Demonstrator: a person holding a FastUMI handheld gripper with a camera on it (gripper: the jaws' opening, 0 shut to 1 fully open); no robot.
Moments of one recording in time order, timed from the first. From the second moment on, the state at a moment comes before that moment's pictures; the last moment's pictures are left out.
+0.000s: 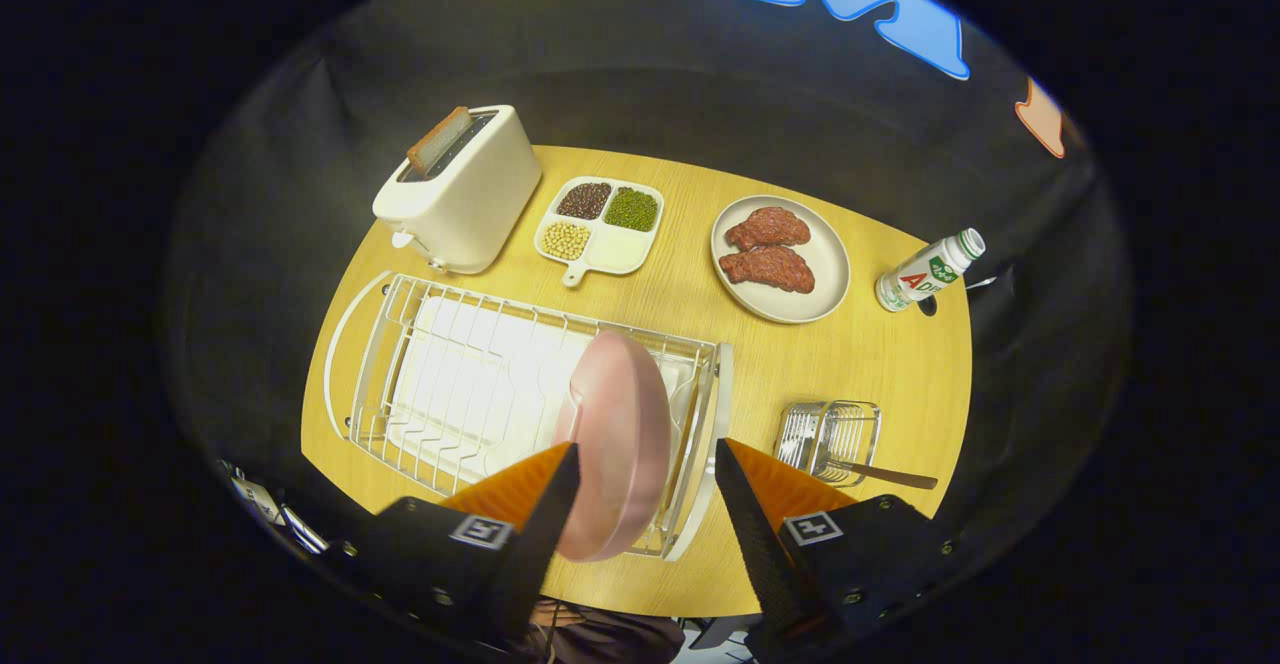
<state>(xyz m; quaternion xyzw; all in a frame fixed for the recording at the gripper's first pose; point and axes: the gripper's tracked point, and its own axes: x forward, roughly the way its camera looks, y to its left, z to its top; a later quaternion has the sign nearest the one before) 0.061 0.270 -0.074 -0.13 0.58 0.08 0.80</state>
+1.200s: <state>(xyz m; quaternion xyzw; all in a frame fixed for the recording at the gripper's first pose) 0.088 0.271 -0.055 -0.18 0.57 0.03 0.80</state>
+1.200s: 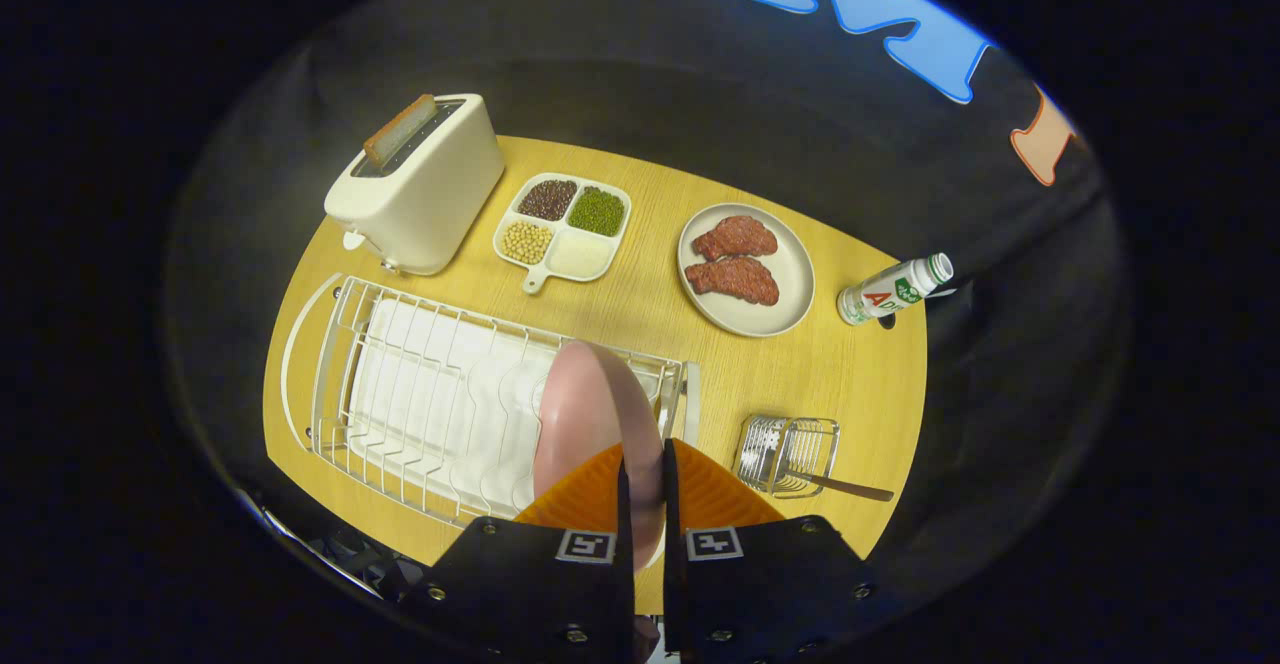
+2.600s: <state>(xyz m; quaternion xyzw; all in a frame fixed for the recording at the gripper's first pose) -0.116 0.159 -0.083 -0.09 0.60 0.17 0.78</state>
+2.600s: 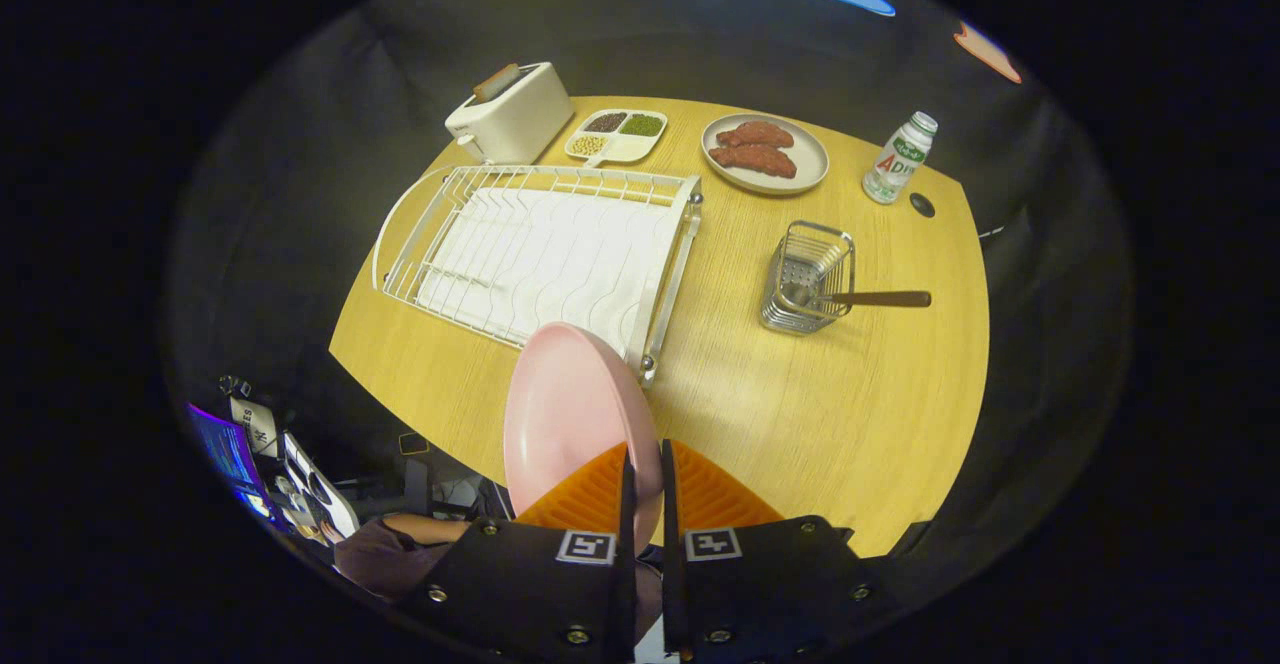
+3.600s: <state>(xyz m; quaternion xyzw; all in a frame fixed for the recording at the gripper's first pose) -0.130 0.126 -0.207 -0.11 0.63 0.17 0.75</state>
